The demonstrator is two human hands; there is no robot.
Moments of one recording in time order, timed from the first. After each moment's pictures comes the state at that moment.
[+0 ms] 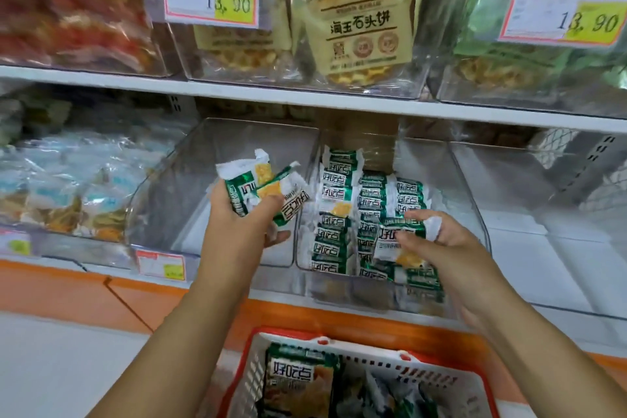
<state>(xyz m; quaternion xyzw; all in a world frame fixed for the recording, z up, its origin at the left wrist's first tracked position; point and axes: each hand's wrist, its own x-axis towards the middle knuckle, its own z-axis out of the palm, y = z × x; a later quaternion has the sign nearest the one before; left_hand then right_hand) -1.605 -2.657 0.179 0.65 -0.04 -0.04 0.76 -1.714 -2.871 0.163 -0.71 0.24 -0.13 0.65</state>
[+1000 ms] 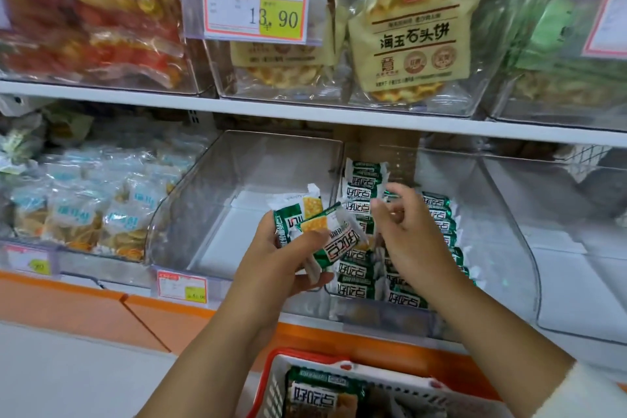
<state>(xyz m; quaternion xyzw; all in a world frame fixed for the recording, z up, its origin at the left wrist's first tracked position) -1.602 -2.645 0.176 0.62 -0.06 -0.21 0.75 -1.629 -2.831 0.161 -0.88 0.18 -0.18 0.41</state>
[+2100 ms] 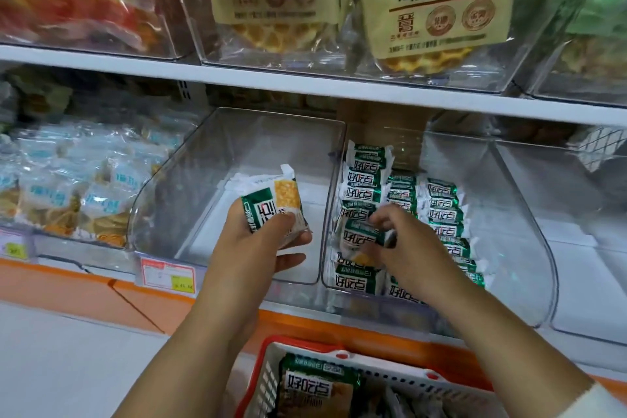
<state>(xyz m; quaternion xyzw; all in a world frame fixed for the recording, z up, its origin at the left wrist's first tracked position) -1.590 -2.642 0.171 0.64 0.00 -0.14 0.75 -1.630 -2.843 0.136 -0.92 0.14 -0.04 0.35</state>
